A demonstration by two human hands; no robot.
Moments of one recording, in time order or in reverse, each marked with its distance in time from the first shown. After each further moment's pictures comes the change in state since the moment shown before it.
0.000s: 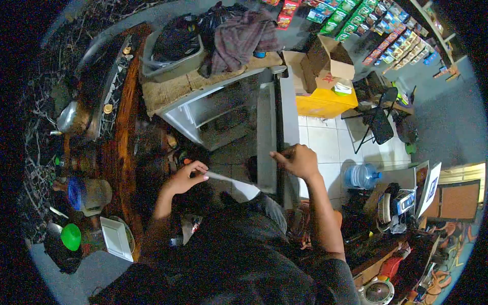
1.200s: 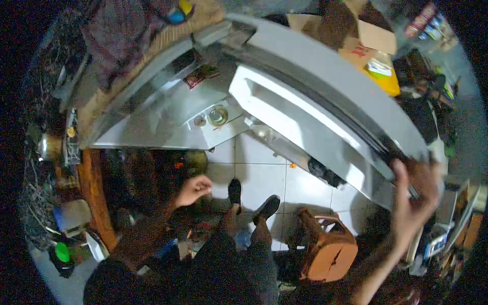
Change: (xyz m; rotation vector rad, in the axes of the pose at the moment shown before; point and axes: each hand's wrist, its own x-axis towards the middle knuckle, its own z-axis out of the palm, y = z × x) left_hand 0.163 -0.142 0.136 -0.163 -0.098 -0.277; right_hand 0.042 0.245 -0.056 0.034 0.849 0.057
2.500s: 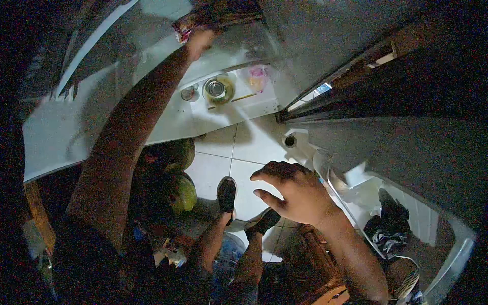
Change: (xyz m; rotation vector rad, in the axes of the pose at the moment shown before) left_hand 0.405 -0.033 -0.237 0.212 0.807 0.290; right_hand -0.111 -0.080 0.404 0.448 -1.255 -0.546
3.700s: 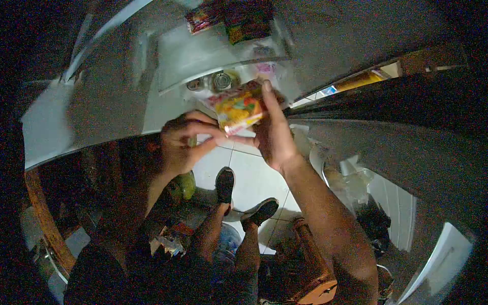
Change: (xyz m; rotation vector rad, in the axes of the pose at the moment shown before) left_hand -0.250 0.098 -0.072 -0.345 -0.061 0.329; right_hand 0.106 -0.001 0.002 1.589 0.192 0.569
